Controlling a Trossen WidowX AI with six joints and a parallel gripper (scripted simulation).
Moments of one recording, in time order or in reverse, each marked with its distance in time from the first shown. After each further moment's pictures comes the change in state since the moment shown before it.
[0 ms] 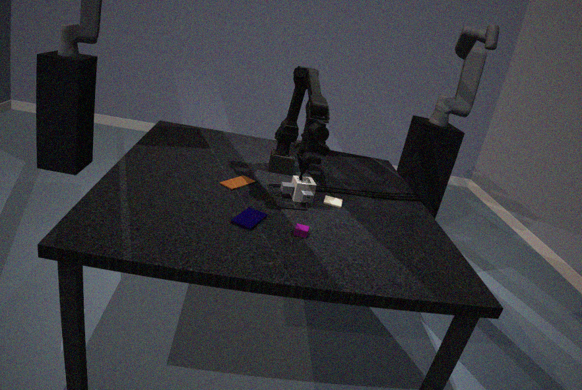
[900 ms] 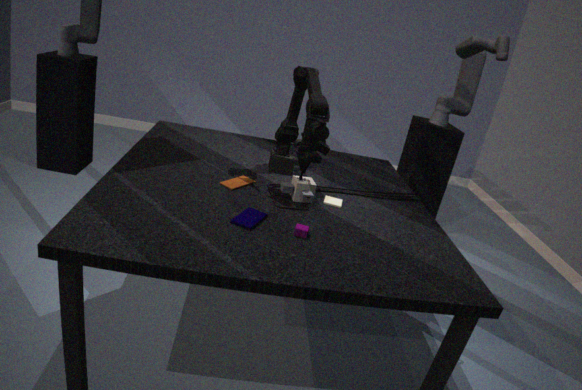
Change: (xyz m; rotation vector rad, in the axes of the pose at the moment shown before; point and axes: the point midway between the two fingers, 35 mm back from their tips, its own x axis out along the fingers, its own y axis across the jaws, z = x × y) arm -0.005 0.000 0.000 0.000 0.000 0.000
